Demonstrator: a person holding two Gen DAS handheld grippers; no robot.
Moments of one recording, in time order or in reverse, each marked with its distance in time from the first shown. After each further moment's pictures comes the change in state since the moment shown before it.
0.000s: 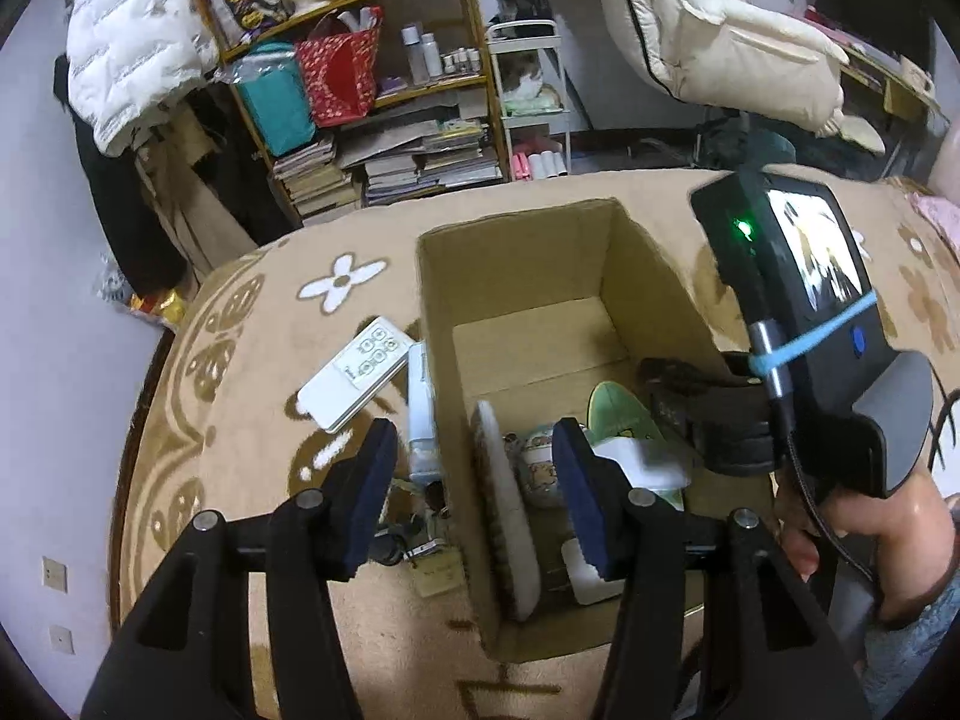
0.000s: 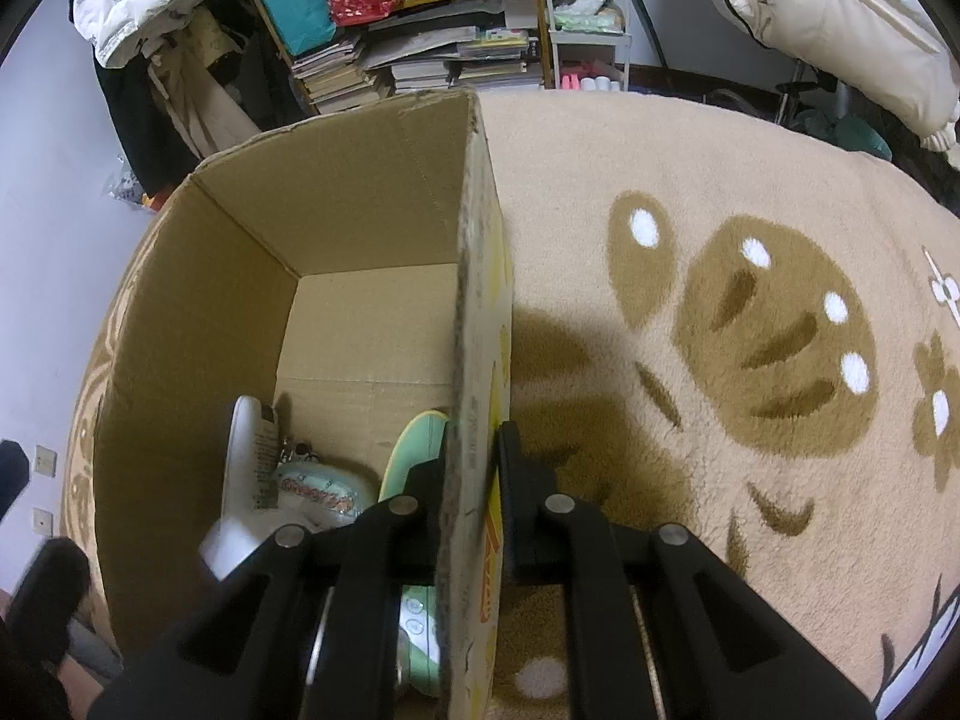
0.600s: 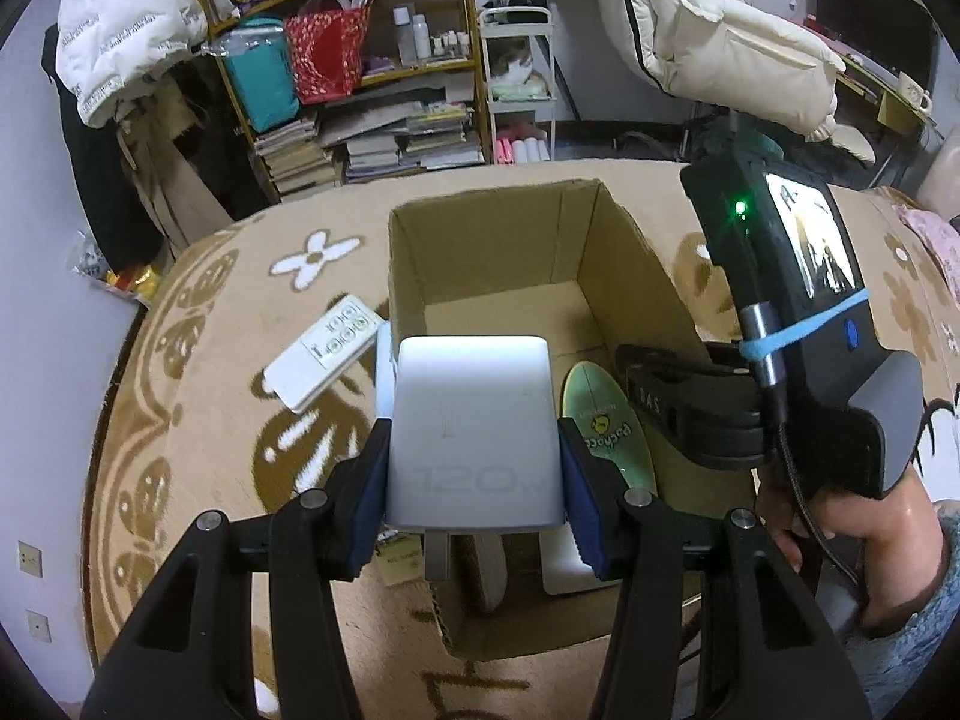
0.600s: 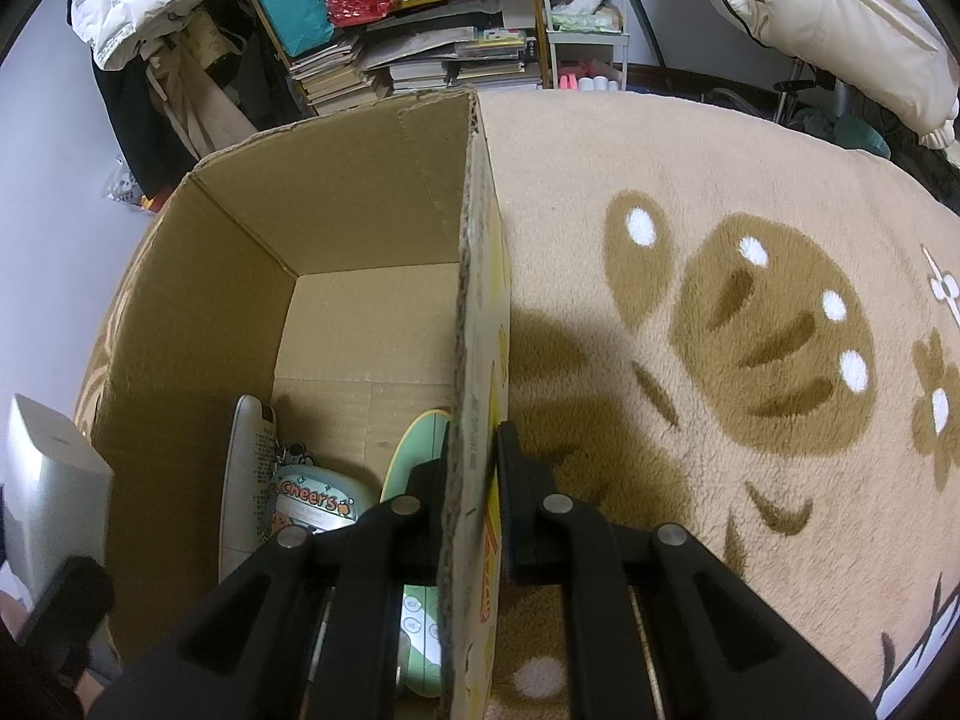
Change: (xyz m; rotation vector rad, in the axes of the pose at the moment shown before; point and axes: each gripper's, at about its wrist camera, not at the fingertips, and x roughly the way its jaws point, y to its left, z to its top) left arm 0.012 -0.006 -0.008 -0.025 0.039 -0.068; right arm -0.002 -0.002 0.002 0.000 -0.004 0.004
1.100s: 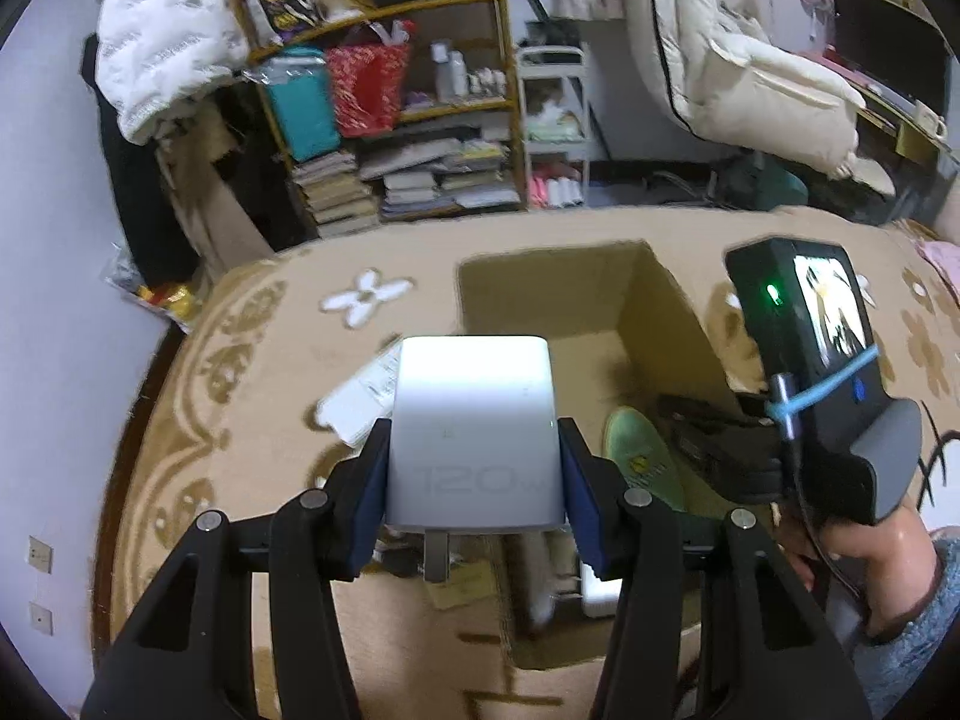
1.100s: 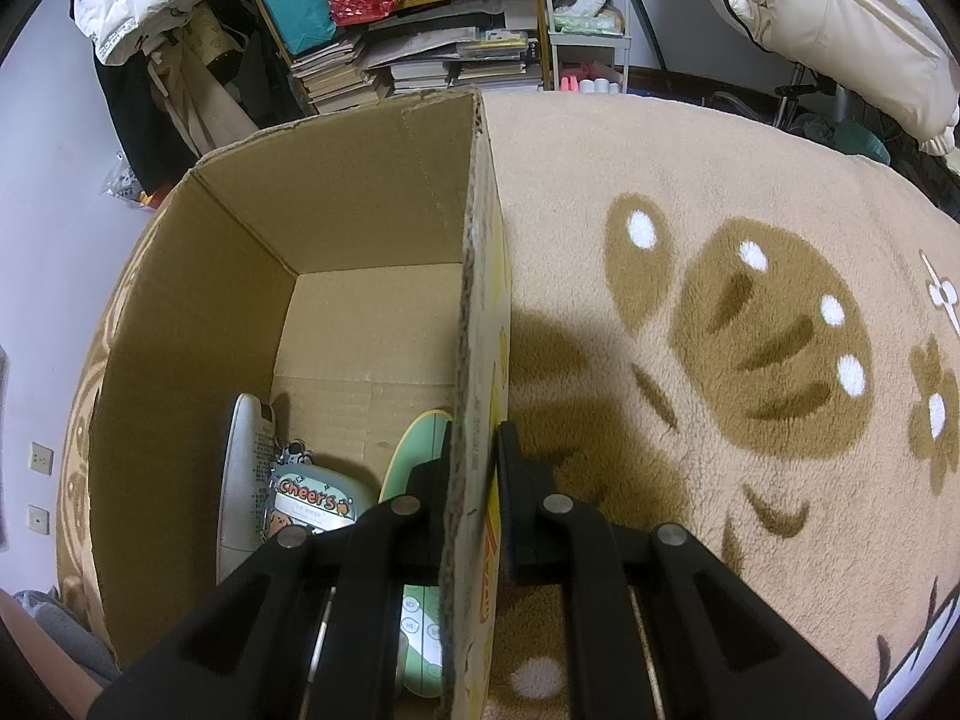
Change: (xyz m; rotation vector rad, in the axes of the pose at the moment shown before) left arm -0.020 0.022 0.012 -0.029 -0.082 0.060; right arm -0.001 0.002 0.002 -0.003 -0.001 -0.001
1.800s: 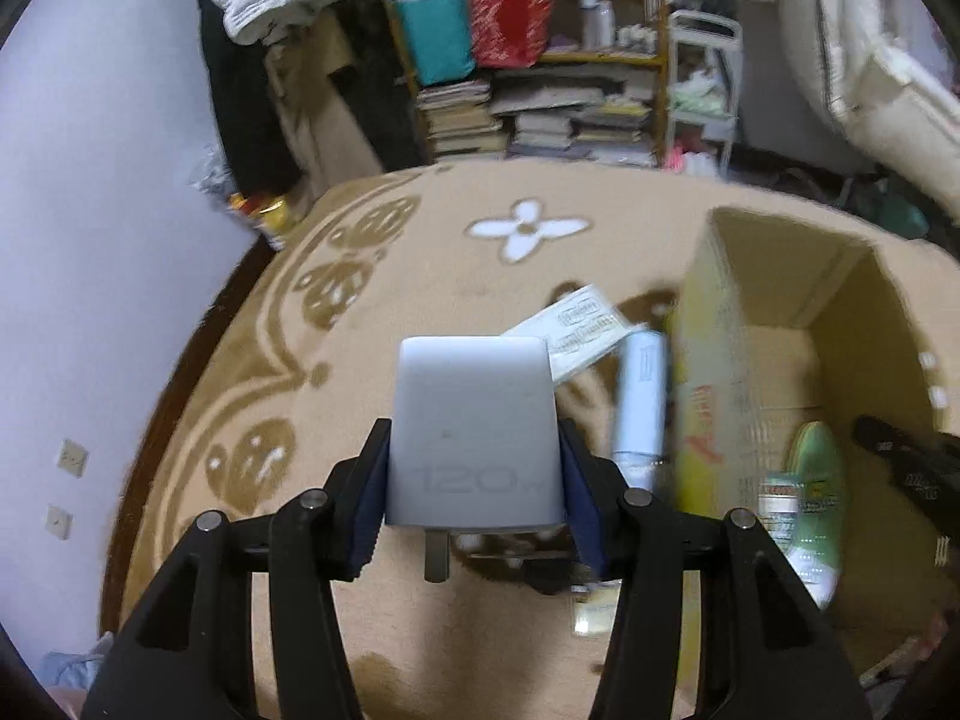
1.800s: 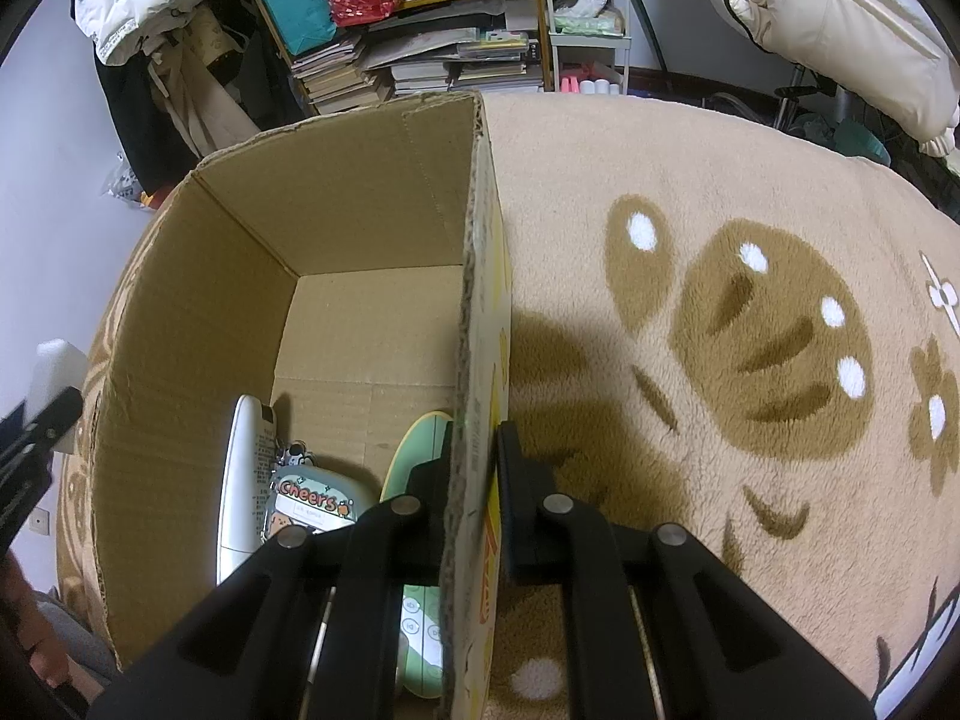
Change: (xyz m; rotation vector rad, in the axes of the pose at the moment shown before) left arm 0.055 0.088 -0.012 -0.189 0.101 0.201; right arm -0.001 0.001 0.000 -0.004 -0.001 -0.003
